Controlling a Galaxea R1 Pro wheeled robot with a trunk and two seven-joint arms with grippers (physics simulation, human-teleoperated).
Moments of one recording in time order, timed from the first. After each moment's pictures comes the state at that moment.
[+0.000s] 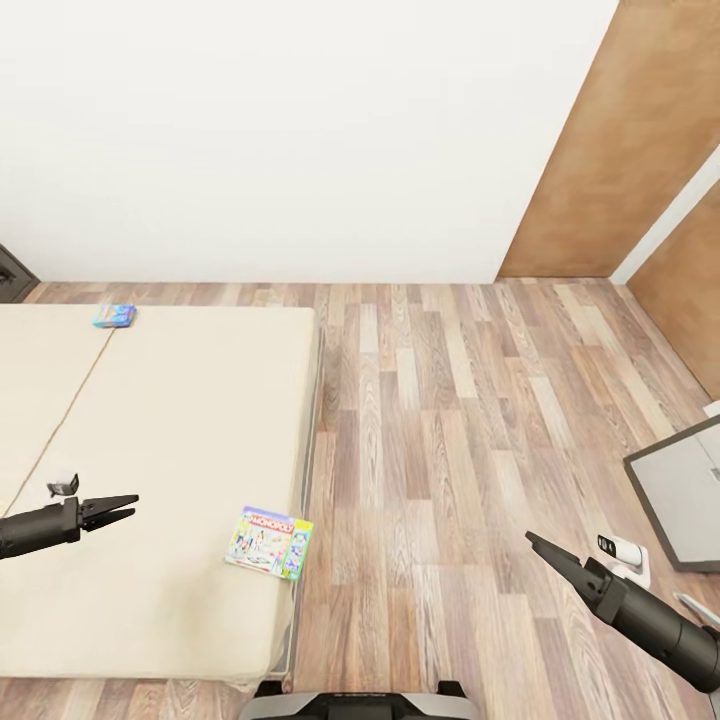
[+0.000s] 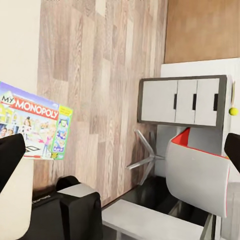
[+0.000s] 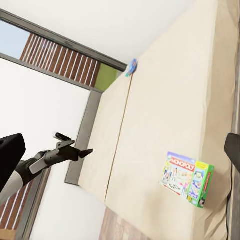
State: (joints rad) left arm -0.72 0.60 0.35 -0.58 -0.03 0.73 -1.57; right arm -0.10 -0.11 -0.54 -1.56 -0.43 0.77 1.33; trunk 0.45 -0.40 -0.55
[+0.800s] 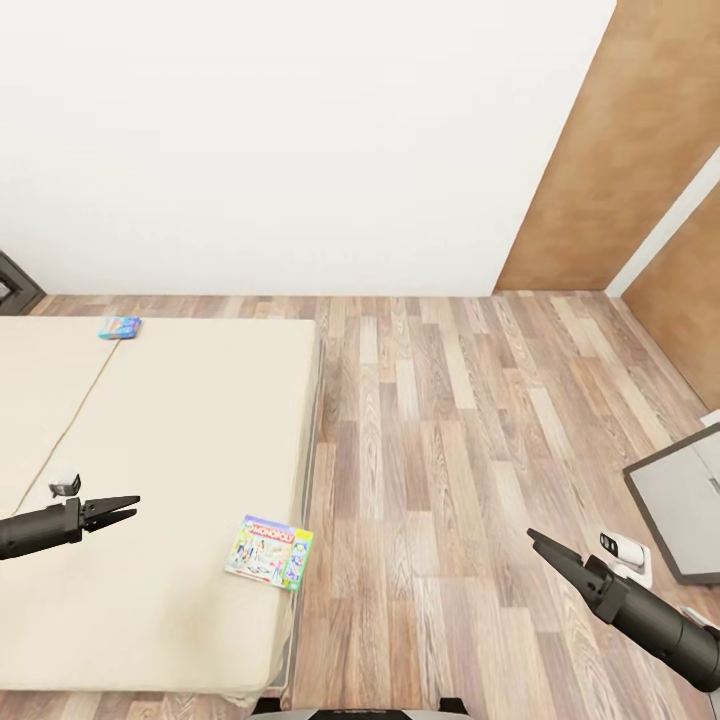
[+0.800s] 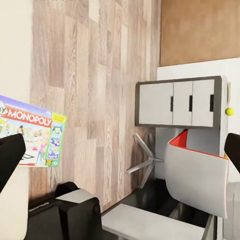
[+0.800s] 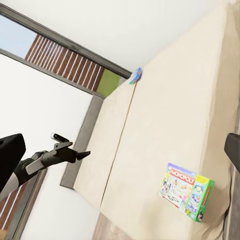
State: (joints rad) left arm -0.71 0.60 0.35 -0.58 -0.03 0.73 -1.57; right arm -0.10 -0.11 -0.54 -1.56 -0.43 0.73 1.33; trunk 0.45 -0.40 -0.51
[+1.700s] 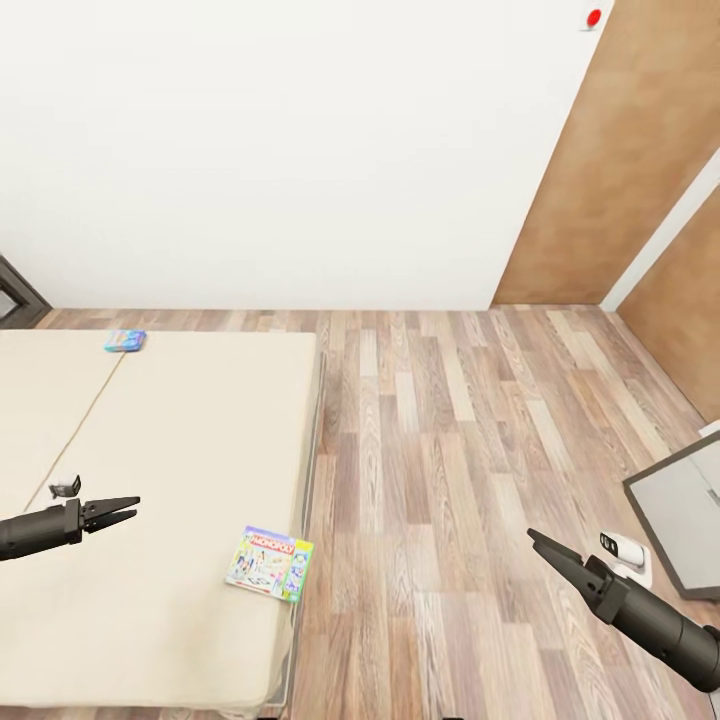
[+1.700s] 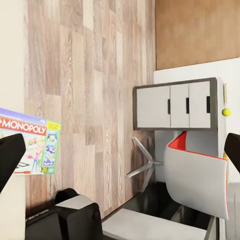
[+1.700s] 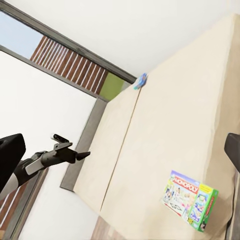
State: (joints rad) left arm -0.71 0.60 0.35 -0.58 -0.03 0.73 -1.57; right arm -0.10 -0.11 -0.54 -1.56 -0.43 0.73 1.33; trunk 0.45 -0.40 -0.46
